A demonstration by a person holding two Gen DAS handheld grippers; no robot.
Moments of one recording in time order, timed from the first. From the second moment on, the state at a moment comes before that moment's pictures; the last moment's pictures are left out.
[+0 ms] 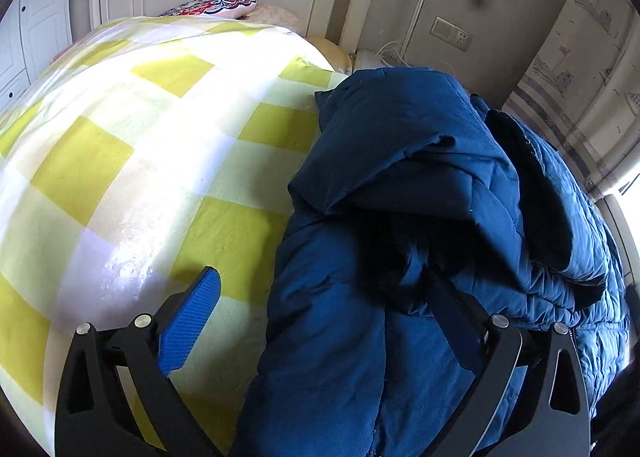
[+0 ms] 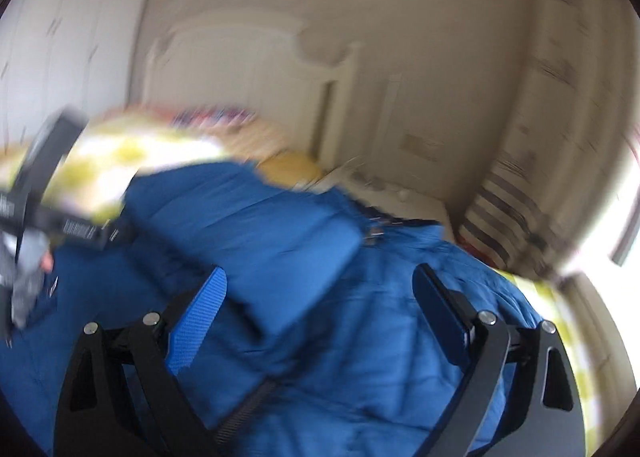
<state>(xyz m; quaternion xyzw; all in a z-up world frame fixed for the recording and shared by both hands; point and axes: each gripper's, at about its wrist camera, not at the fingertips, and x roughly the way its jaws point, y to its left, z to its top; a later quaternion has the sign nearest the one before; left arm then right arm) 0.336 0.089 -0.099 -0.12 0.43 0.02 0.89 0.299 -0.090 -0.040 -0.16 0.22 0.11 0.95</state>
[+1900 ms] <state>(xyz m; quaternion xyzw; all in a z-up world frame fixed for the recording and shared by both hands) 0.336 0.098 -0.099 -0.13 0.42 0.01 0.90 0.319 -0.249 0.006 0.11 0.18 -0.02 0.98</state>
